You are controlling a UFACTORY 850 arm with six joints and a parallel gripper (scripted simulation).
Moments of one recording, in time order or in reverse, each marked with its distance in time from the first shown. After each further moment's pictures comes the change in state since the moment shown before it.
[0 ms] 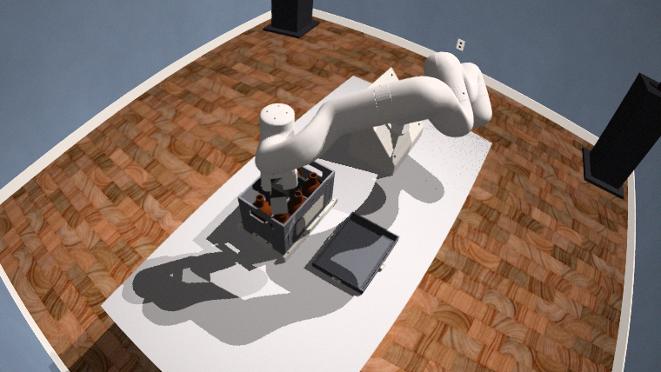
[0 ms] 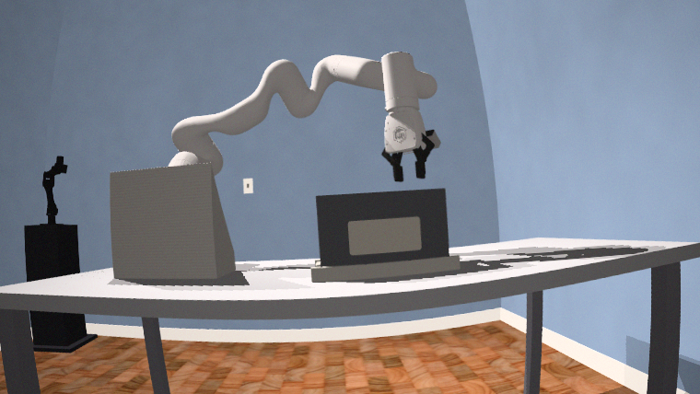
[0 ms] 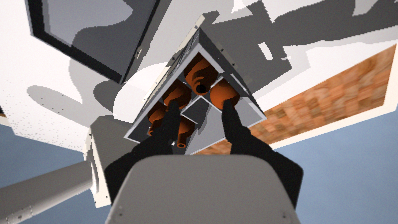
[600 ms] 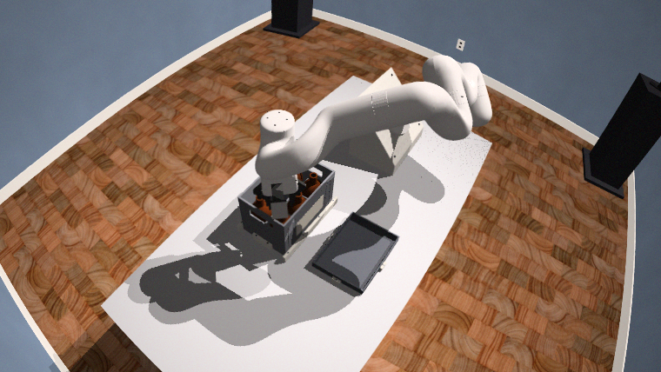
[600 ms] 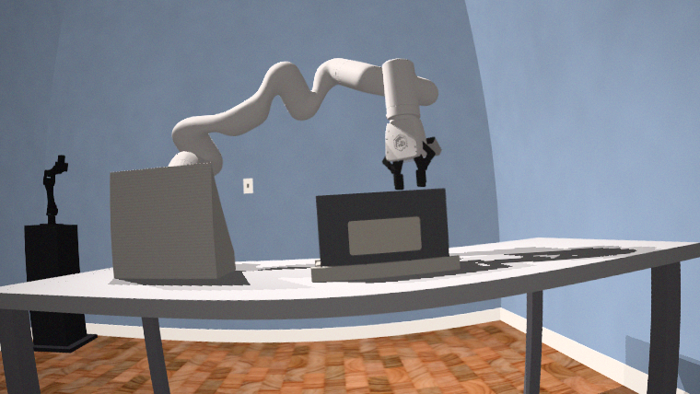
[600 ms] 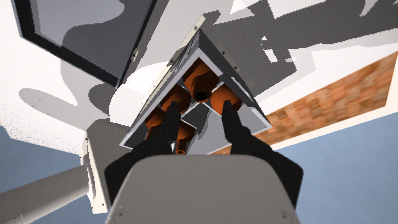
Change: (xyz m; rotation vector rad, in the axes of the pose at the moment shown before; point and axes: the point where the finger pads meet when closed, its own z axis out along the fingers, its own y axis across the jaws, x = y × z) arm 0.000 0.000 0.020 0.000 0.000 0.000
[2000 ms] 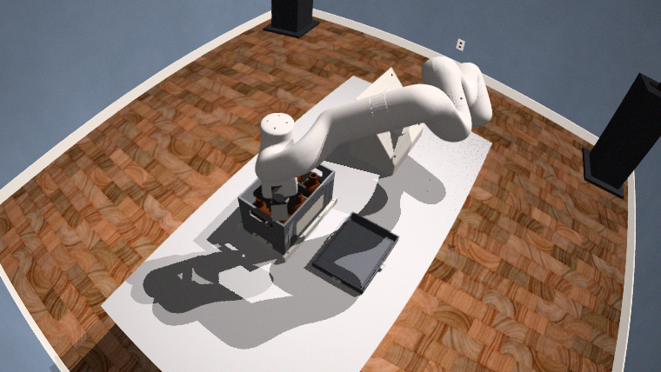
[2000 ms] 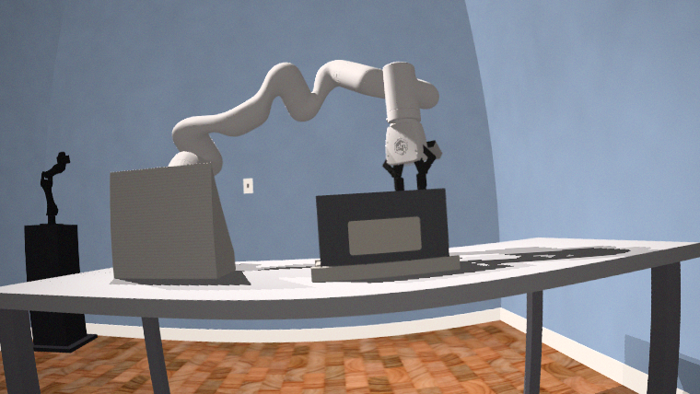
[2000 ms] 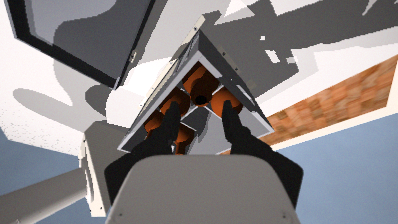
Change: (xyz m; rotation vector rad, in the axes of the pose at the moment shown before) arm 0.000 0.000 0.009 0.000 0.000 0.000
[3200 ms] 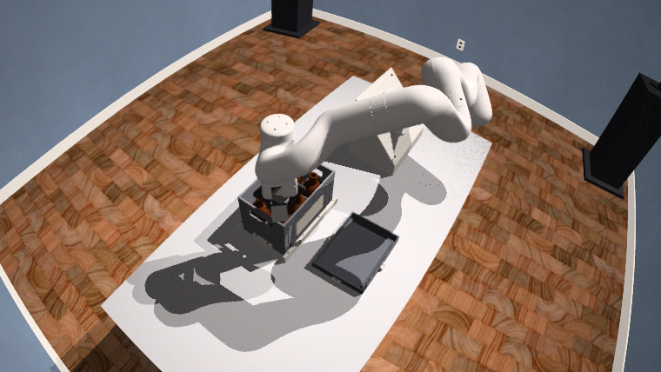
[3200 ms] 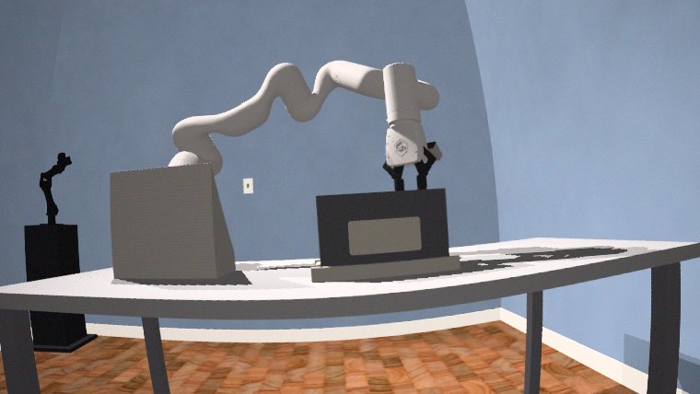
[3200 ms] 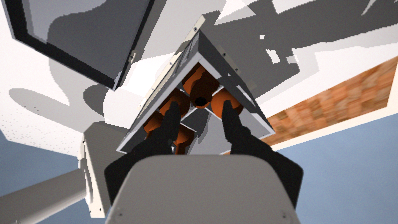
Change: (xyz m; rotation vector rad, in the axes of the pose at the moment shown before) arm 0.000 0.000 0.003 0.000 0.000 0.000
